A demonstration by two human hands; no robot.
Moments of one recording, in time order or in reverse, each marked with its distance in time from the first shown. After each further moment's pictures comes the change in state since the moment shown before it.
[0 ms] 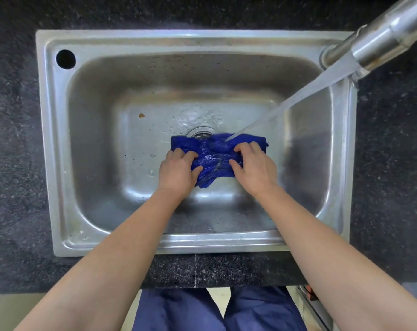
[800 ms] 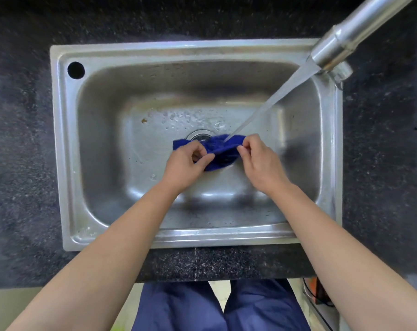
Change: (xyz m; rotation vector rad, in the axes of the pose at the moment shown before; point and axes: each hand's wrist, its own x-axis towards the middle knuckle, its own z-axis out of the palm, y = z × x) left_hand -0.004 0.033 -0.042 -0.577 0.052 -0.003; right_hand -0.014 -0.003 -0.051 0.241 0.054 -0.104
